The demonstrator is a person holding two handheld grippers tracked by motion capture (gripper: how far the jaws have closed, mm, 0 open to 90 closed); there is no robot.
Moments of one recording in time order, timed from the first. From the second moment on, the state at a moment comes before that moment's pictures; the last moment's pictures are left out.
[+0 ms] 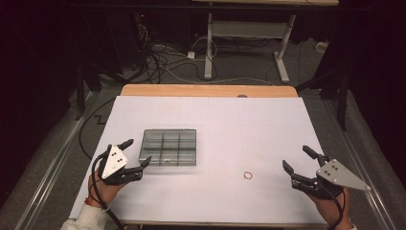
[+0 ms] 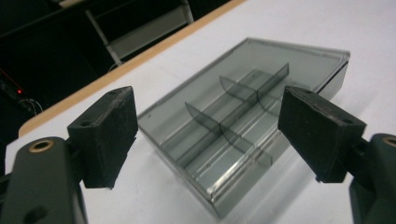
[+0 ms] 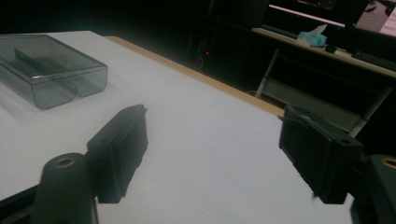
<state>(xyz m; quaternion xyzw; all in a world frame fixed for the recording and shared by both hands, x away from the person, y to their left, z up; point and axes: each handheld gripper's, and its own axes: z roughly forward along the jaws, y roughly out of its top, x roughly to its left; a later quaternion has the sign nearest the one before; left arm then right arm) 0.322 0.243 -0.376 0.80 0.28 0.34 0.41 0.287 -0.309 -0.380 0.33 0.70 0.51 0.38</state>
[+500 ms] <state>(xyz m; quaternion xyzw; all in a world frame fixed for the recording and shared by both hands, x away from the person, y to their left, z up) 0.335 0.259 -0.373 0.80 0.33 0.32 0.38 0.310 -0.290 -0.400 0.32 0.74 0.48 0.34</state>
